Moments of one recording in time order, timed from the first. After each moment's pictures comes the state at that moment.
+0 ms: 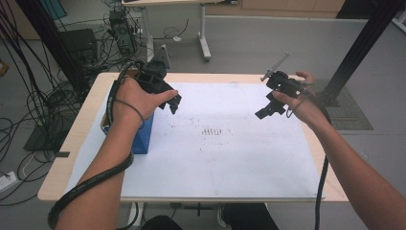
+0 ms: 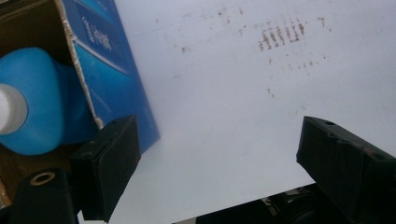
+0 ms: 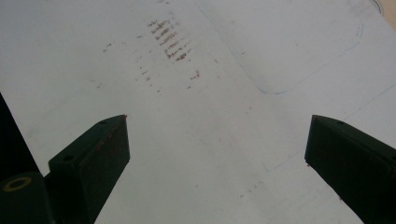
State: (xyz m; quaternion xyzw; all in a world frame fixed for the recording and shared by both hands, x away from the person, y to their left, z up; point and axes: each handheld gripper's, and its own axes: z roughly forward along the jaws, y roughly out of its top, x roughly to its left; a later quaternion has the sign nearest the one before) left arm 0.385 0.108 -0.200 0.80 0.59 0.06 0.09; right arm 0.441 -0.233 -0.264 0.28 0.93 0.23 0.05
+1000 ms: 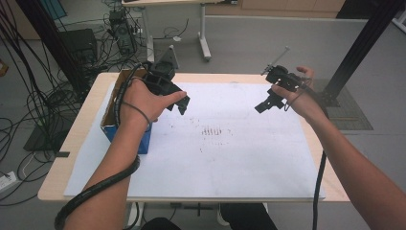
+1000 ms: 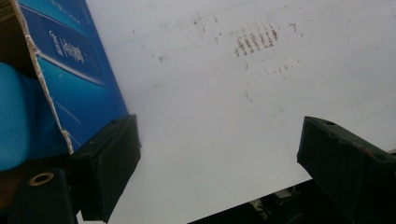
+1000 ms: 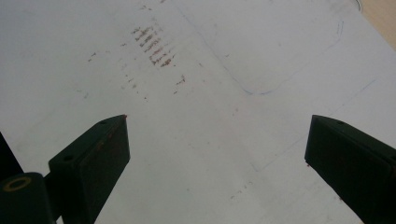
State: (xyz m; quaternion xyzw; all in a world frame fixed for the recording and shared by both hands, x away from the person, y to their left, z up) left arm 0.380 0.095 -0.199 0.81 0.58 0.06 0.12; right arm 0.452 -0.233 -0.261 0.31 0.92 0.22 0.06
